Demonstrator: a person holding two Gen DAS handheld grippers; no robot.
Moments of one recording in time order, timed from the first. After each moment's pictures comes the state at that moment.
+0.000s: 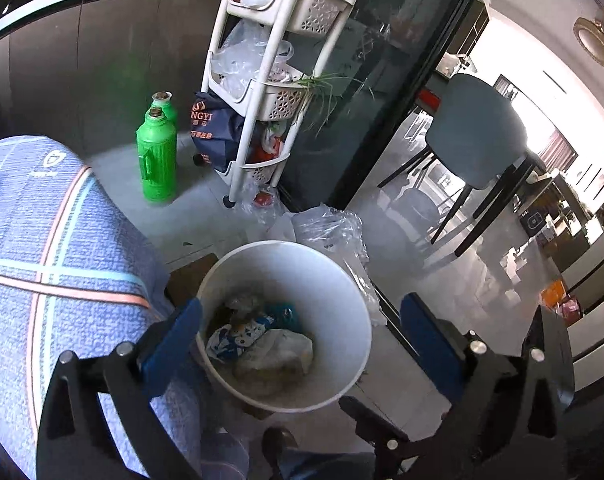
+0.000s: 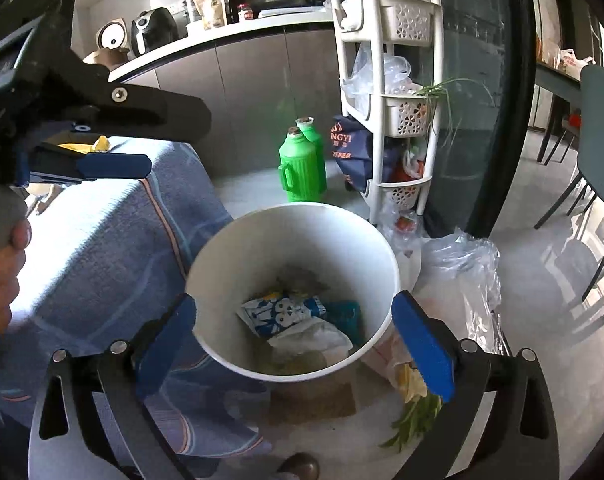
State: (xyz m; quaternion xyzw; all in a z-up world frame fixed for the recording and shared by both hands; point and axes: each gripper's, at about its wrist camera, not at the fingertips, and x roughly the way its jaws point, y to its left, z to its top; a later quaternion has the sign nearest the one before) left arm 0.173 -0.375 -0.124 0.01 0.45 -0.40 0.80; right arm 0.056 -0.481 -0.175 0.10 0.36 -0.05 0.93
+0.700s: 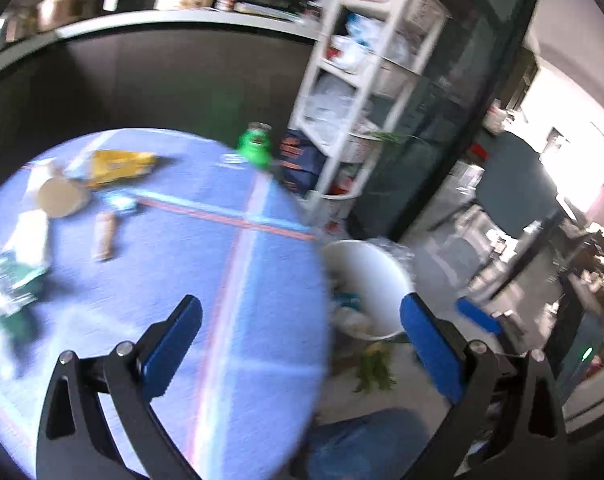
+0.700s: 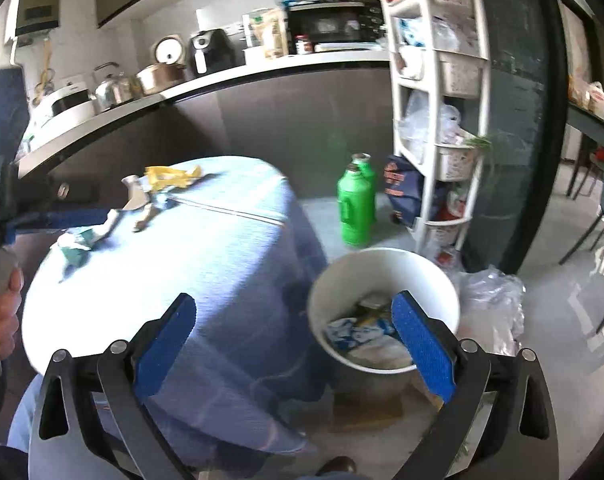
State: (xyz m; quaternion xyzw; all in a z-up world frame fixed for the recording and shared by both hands) left arm 0.107 -0.191 -0.056 -0.03 0.41 -0.27 0.87; right arm 0.023 -0.390 -0.090 0.08 0.32 0.03 0.94
